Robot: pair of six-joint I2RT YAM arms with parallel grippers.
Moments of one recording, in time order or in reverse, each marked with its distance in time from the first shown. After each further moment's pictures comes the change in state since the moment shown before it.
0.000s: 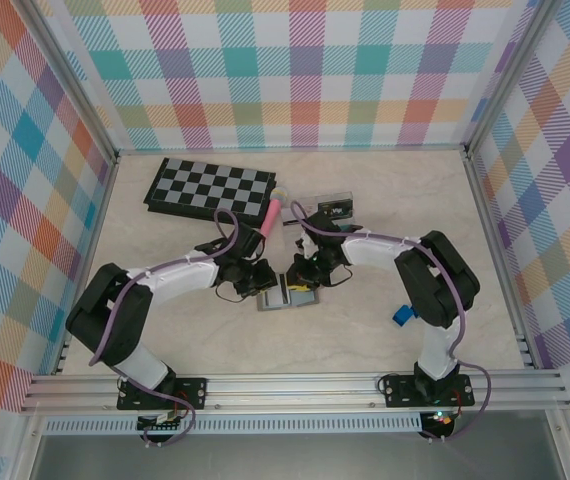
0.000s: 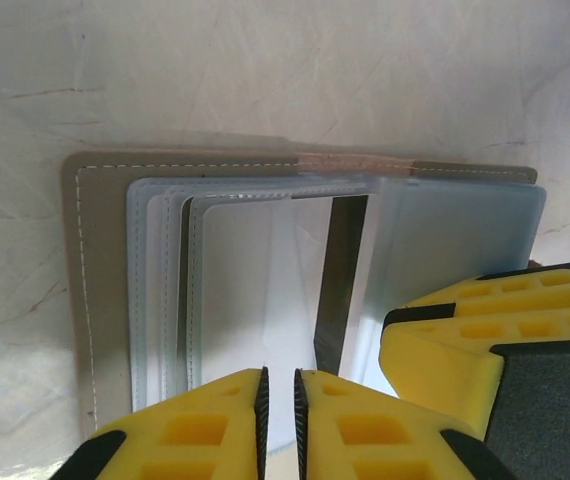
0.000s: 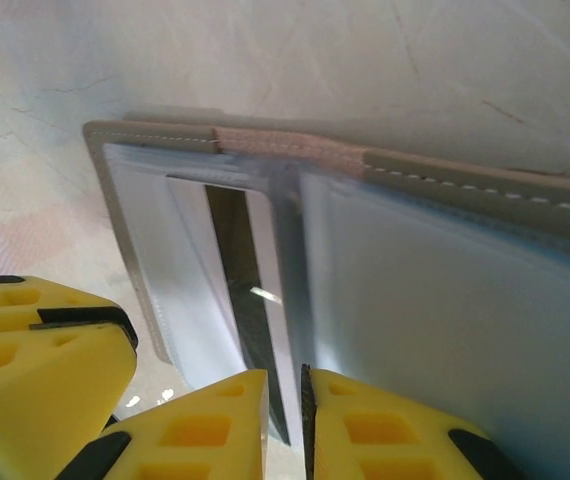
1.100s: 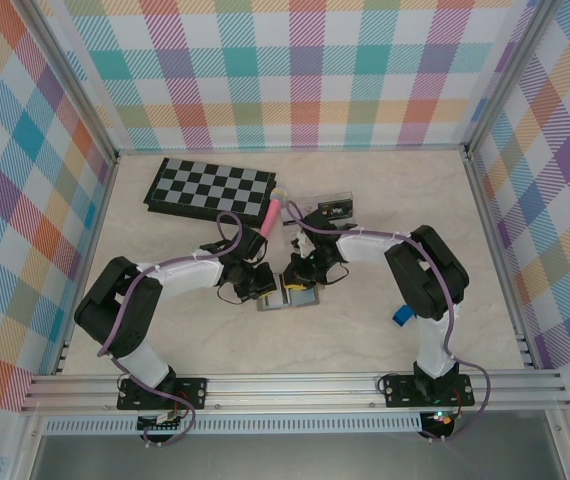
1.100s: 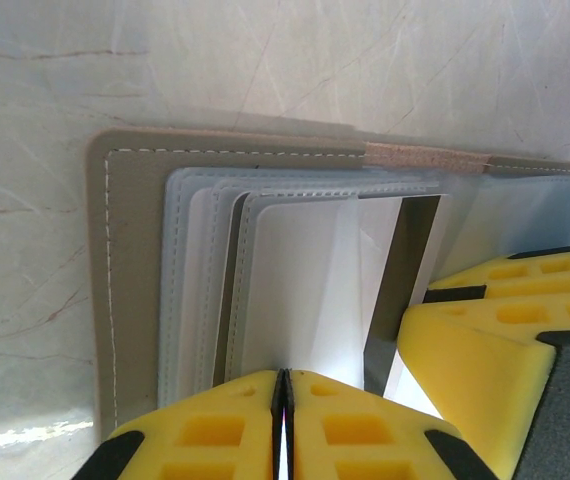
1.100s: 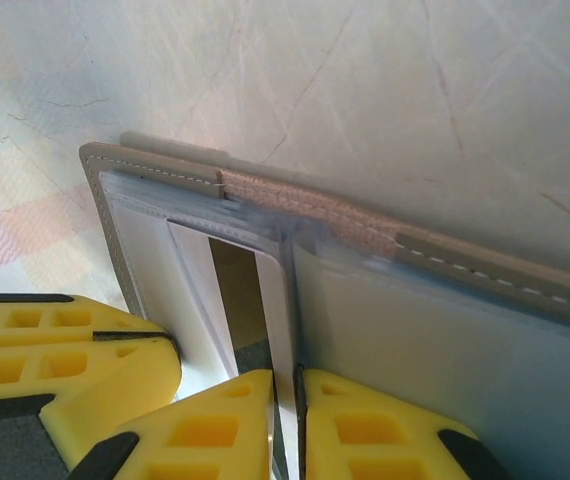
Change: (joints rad) left arm 0.000 0.051 0.001 -0.011 0.002 -0.019; right arm -0.004 0.072 0.044 0.020 -0.050 -0.043
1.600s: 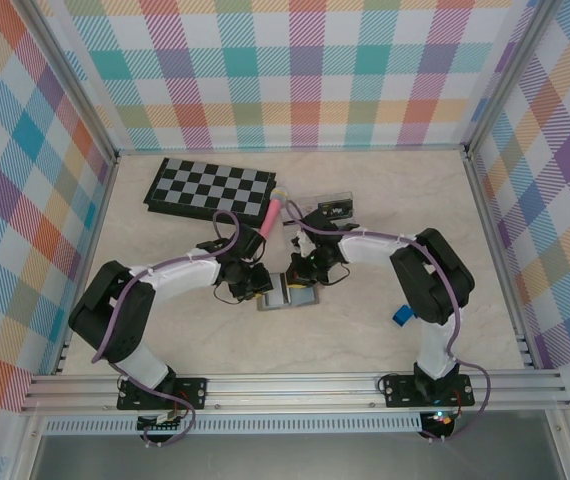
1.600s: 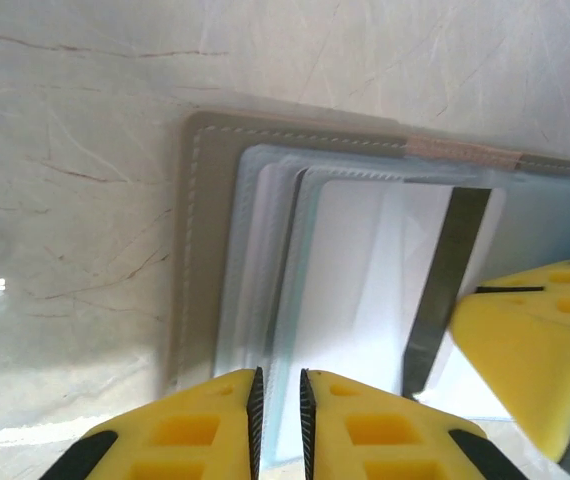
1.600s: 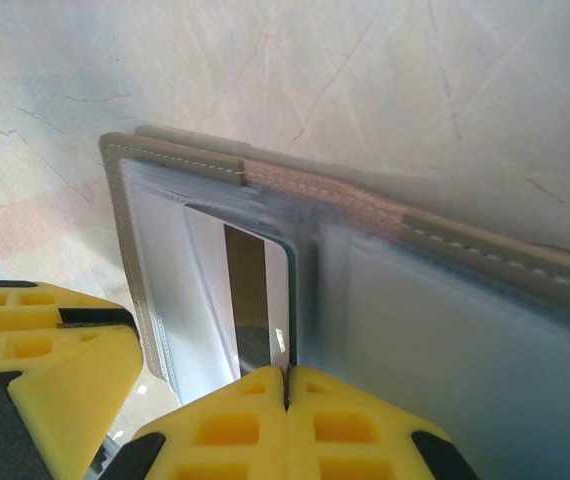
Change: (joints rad) left arm 0.000 -0.042 0.020 -0.099 -0.055 0.005; right arm 0.001 -0.051 -0.013 -0.018 0.069 -0.035
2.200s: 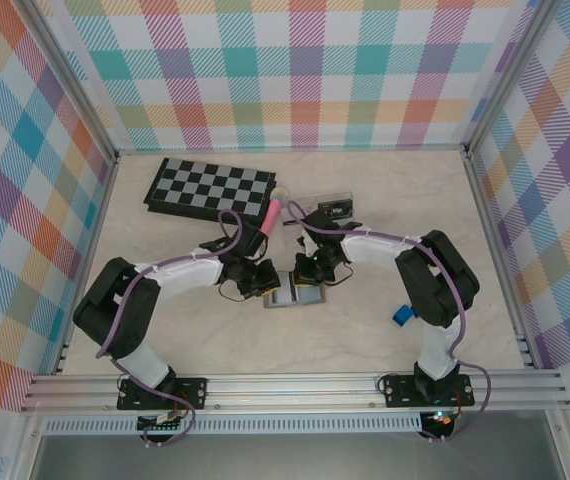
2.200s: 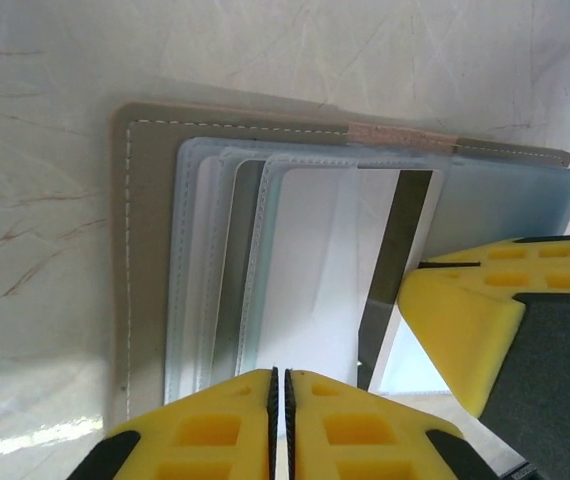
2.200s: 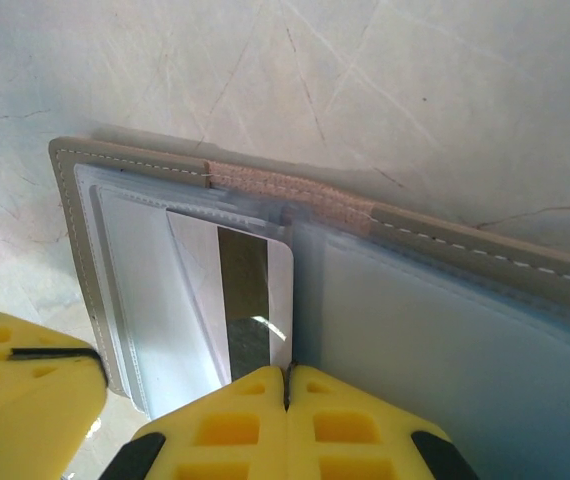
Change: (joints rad) left arm -0.001 0.041 0.001 0.118 0.112 0.000; right arm 0.000 -0.024 0.001 -0.074 0.117 -0.025
